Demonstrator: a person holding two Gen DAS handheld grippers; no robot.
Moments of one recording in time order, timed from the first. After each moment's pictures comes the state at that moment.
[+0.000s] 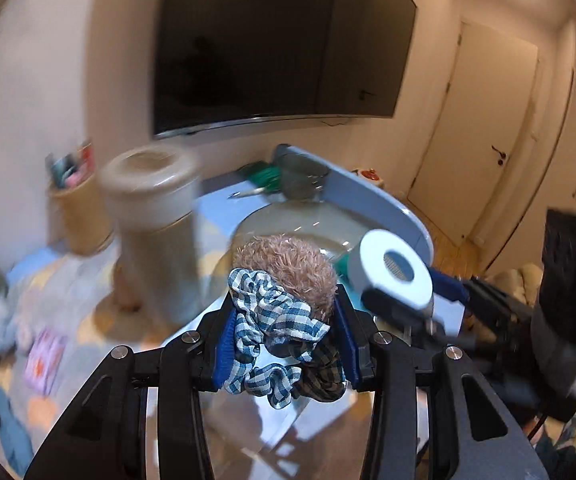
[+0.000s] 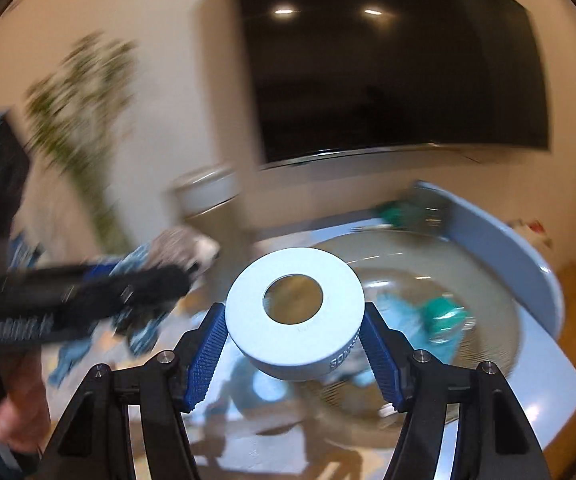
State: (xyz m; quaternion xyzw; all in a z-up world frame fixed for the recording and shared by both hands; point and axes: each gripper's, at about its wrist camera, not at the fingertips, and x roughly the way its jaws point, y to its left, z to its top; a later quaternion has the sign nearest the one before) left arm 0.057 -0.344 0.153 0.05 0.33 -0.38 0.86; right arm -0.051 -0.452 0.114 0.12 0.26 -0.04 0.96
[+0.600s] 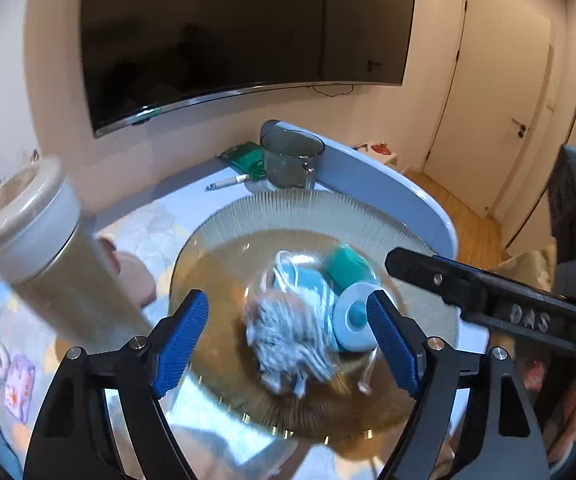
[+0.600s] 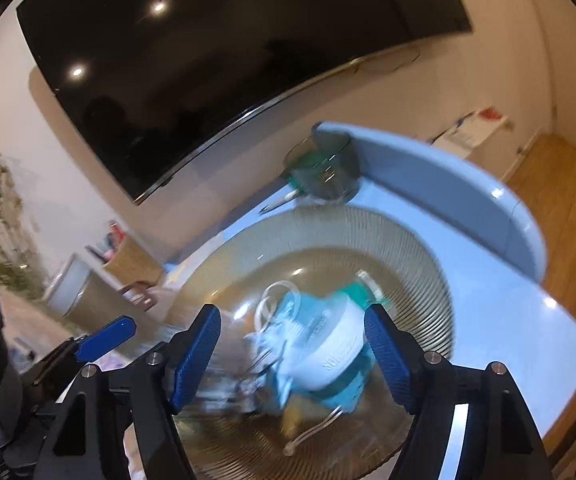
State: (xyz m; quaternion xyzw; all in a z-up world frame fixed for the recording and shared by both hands) left arm 0.079 -0.413 0.126 0.09 0.36 -0.36 0.86; right arm -0.024 -0.581 0.091 0.30 0.32 -0.08 0.89
